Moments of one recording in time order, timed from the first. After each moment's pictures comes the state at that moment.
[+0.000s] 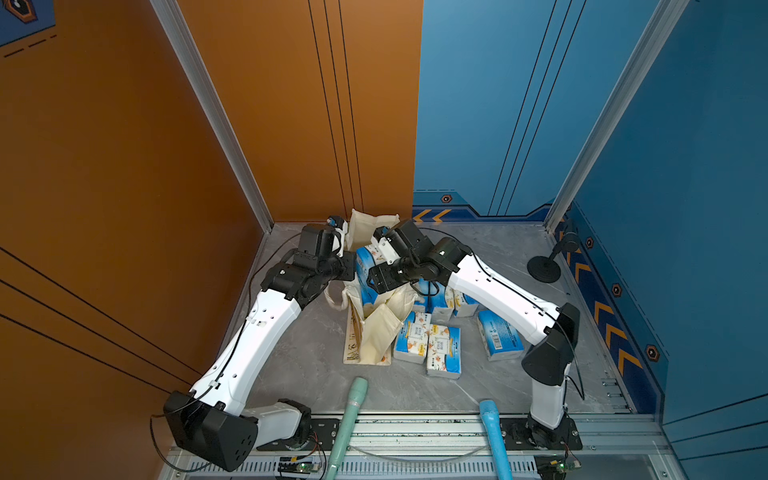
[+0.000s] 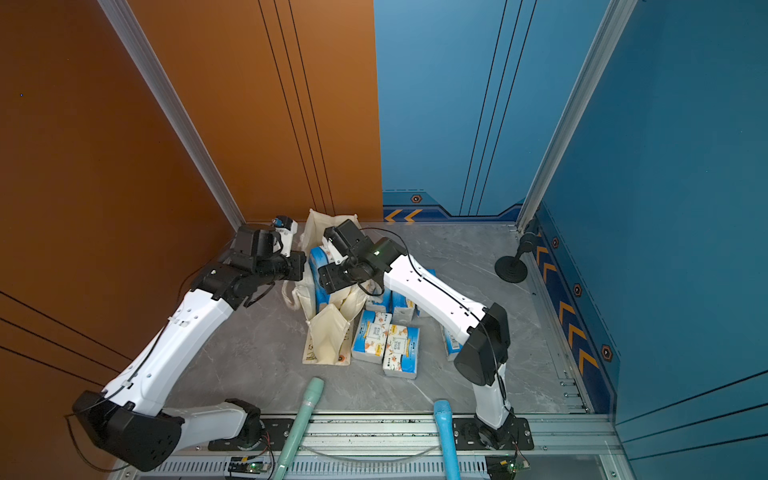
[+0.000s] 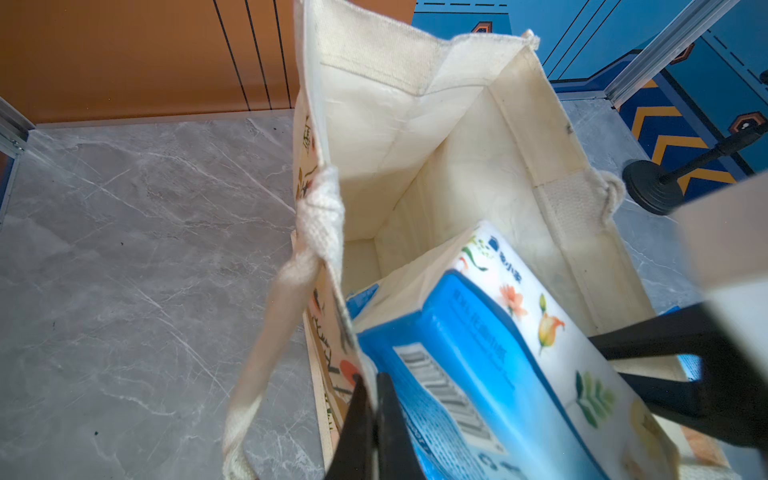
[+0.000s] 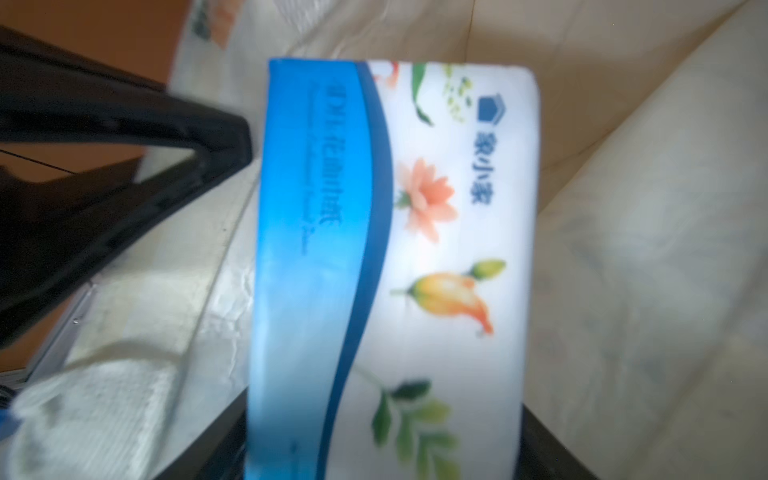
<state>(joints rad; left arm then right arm) -0.33 1.27 1.33 -0.73 0.01 -0.20 0.84 1.85 1.95 -0.90 -0.13 0.32</state>
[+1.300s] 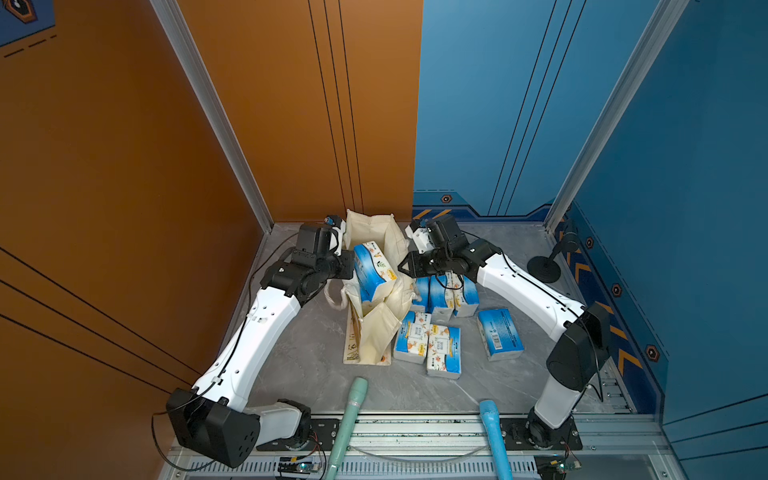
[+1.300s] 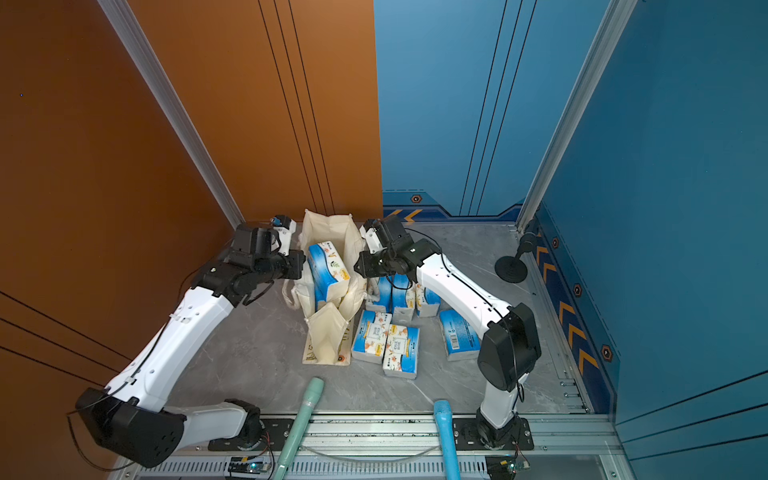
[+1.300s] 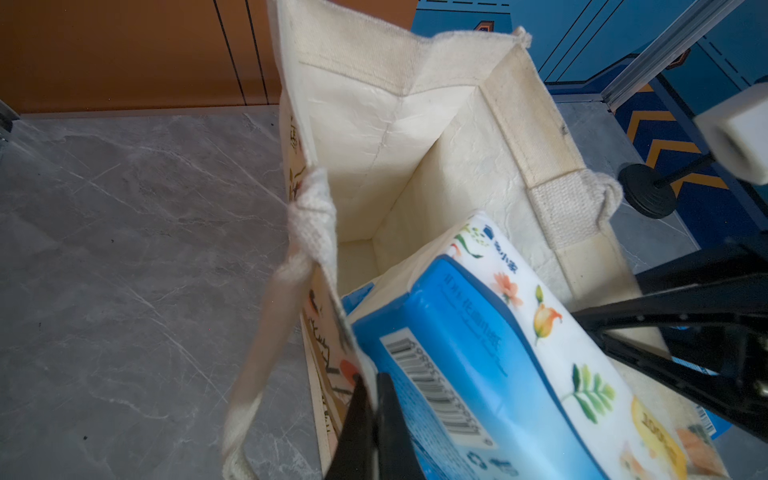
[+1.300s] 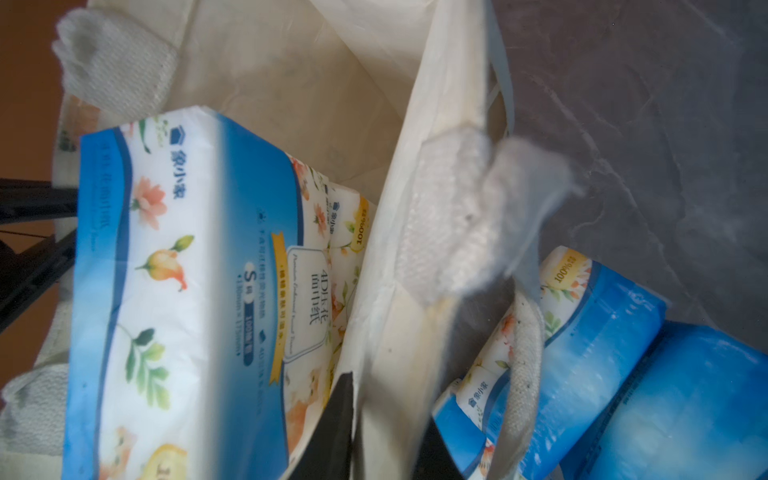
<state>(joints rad) -0.30 1.28 1.33 -0.72 0.05 -0.20 0.64 1.77 1.67 -0.65 -0.34 0.42</state>
